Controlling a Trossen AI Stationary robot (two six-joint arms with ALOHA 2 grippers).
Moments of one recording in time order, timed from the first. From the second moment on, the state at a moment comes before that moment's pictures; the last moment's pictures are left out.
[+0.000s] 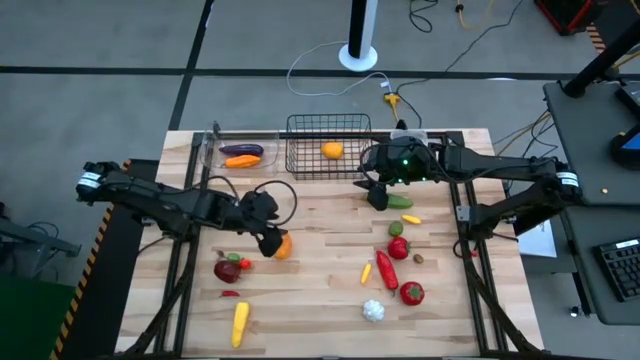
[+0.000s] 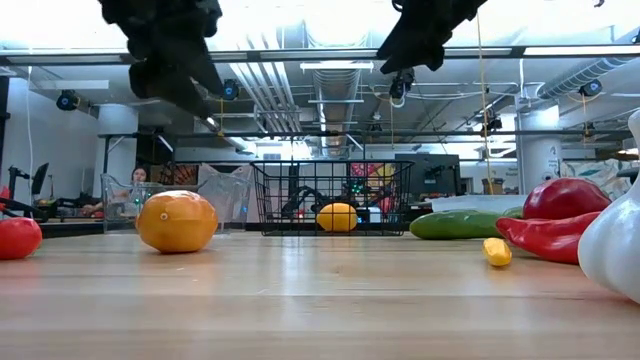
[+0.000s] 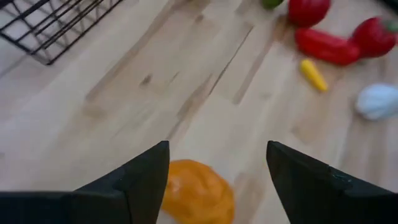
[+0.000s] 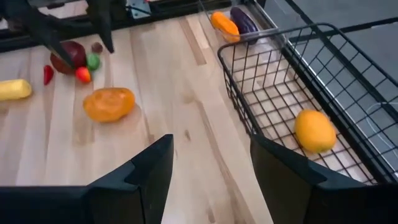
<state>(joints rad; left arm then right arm) -0.21 1.22 0.92 -0.60 -0.30 -0.74 -0.19 1.28 1.16 -0.49 0.03 0.08</state>
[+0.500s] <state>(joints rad) -0.21 1.45 1.15 -0.91 -0.31 -0.79 -0.19 1.28 1.14 -0.69 0.03 0.18</state>
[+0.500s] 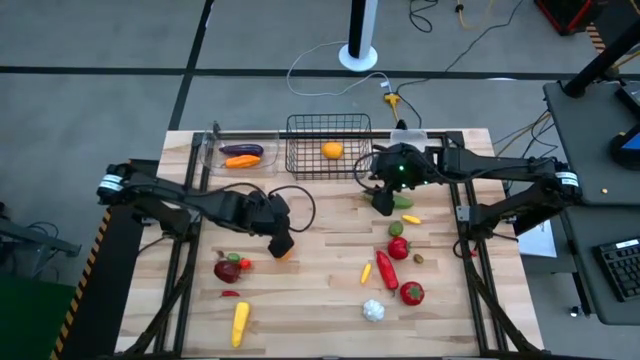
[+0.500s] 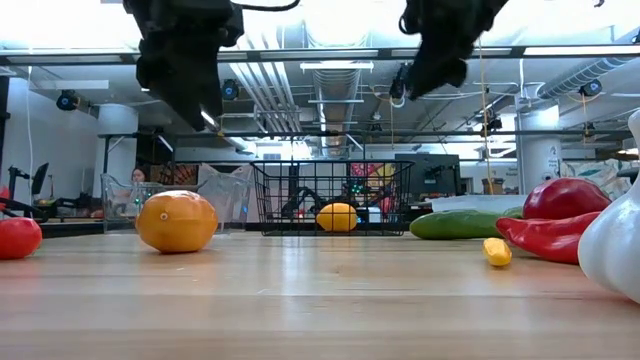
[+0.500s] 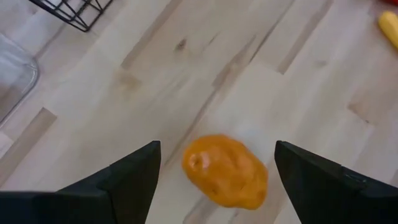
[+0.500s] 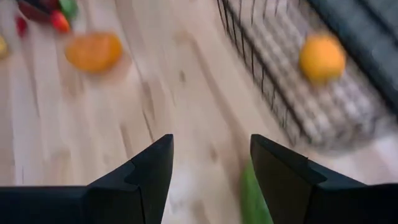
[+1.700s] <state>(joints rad) -0.25 1.45 1.15 -0.92 -0.46 -0.53 0.17 1.35 1.06 -1.13 -0.06 1.20</state>
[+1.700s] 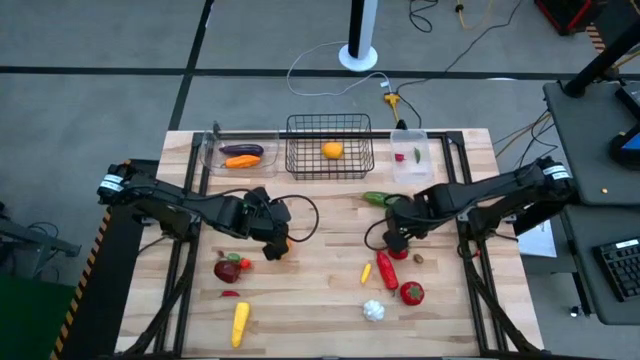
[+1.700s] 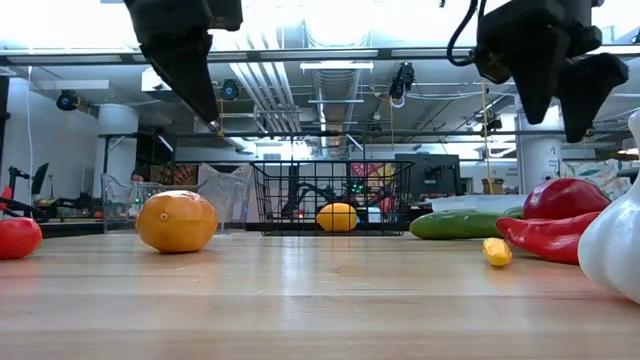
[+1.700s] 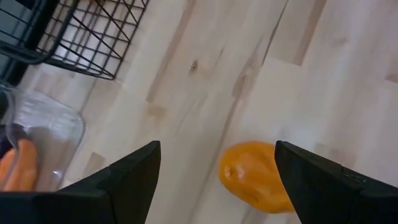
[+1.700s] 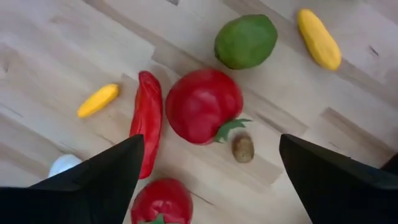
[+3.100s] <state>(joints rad) -0.25 1.46 1.14 -0.91 -0.52 -0.50 0.26 1.51 0.93 -0.90 0.04 1.45</state>
